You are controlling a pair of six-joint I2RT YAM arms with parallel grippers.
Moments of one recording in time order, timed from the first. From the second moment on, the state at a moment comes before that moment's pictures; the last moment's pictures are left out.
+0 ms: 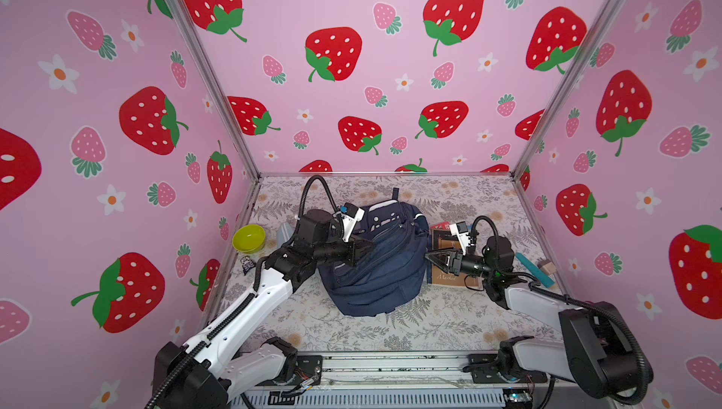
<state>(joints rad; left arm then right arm) -0.47 1.10 0.91 -0.34 0.57 -0.29 0.33 1.27 0.35 0.68 -1.00 0.66</state>
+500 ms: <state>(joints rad) -0.46 1.09 0.88 -0.30 0.59 -0.33 0.34 1.33 0.32 0.80 -1.01 0.72</state>
